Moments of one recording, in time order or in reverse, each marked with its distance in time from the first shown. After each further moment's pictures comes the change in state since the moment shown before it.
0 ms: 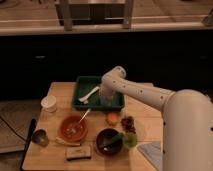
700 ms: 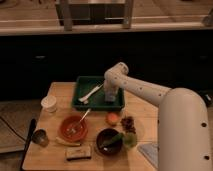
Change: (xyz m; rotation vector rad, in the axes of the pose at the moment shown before) arm 0.050 0.003 0.005 -0.041 0.084 0.067
